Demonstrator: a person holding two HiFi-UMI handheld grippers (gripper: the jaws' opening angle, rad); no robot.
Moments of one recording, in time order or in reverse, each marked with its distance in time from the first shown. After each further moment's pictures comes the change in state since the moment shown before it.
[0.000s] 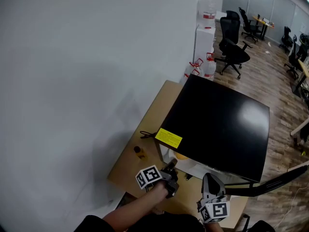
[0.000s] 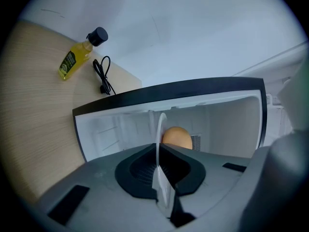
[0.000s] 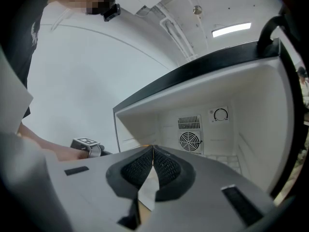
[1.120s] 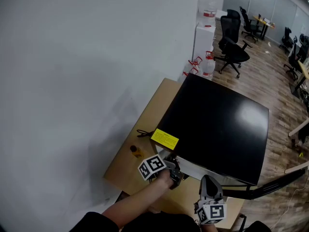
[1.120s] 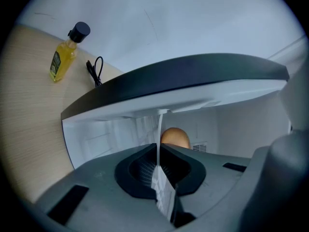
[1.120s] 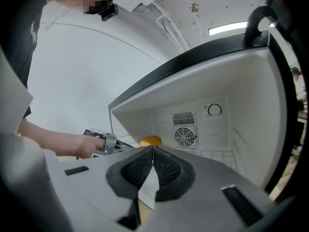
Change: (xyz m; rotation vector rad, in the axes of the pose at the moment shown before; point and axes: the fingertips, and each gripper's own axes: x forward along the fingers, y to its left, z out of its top) left arm 0.042 -0.022 0.018 -0.007 -0.057 0.049; right arm -0.005 -0.010 -0.009 0.025 0.031 -0.030
